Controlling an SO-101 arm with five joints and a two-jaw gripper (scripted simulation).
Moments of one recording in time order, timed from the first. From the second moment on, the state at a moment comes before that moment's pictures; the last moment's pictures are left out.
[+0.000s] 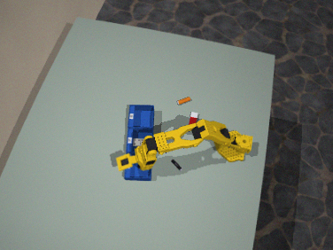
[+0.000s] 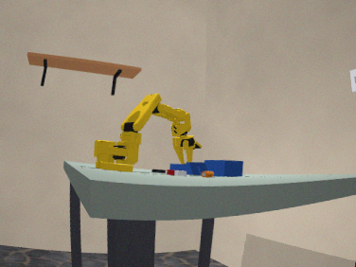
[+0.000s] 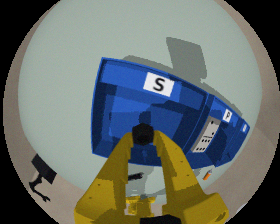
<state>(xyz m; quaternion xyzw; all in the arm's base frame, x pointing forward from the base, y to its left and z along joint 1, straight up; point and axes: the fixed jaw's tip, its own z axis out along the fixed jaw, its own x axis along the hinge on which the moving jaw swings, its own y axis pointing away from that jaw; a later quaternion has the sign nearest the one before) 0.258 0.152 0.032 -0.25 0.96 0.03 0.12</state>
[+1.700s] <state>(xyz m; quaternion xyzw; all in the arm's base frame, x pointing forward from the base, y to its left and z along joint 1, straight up) 0.259 0.152 0.021 -0.25 0.96 0.03 0.13</state>
